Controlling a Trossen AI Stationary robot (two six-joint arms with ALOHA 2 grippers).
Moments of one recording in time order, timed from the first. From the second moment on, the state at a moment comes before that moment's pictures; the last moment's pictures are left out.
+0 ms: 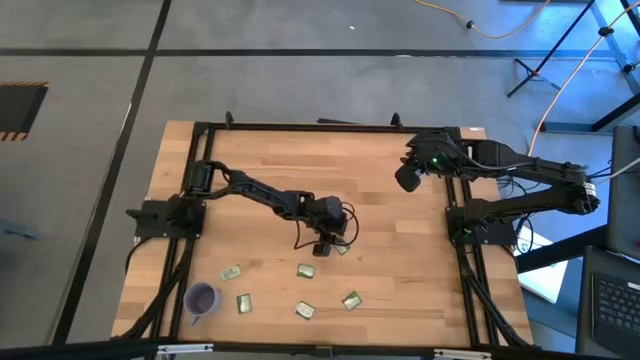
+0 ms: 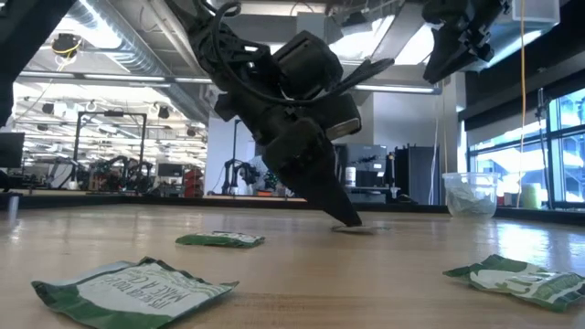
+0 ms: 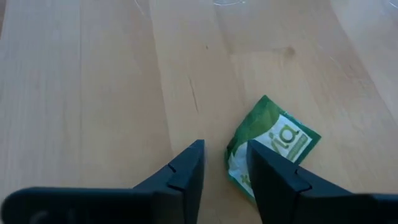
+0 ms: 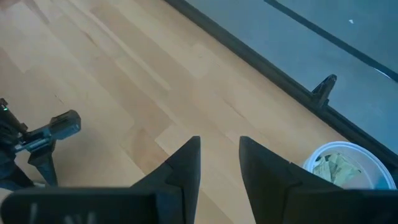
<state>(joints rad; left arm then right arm) 0.00 2.10 1.21 0.03 0.20 0.07 -0.20 1.01 1.07 -0.94 0.41 0.44</state>
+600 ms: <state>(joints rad) 0.00 2.05 1.20 -0.05 0.20 0.07 -0.15 1.01 1.07 -0.93 0.39 0.40</state>
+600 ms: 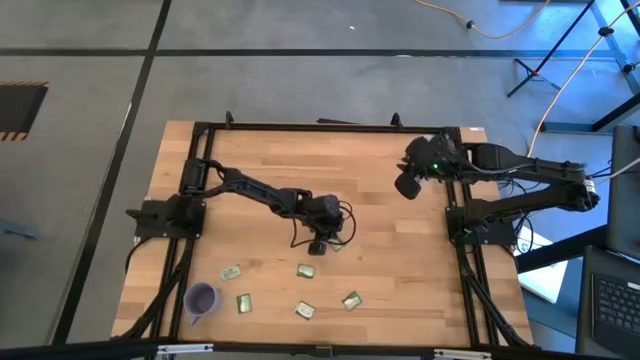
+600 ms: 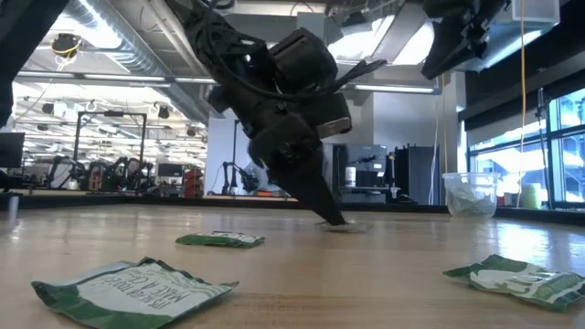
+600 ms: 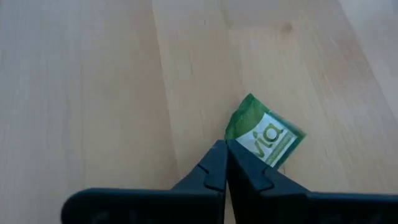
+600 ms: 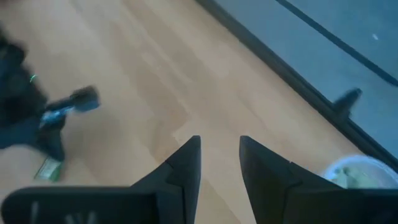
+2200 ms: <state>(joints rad) -0.07 1.72 1.21 0.17 -0.54 0.48 0.08 1.05 0.68 -0.04 0.27 0.05</state>
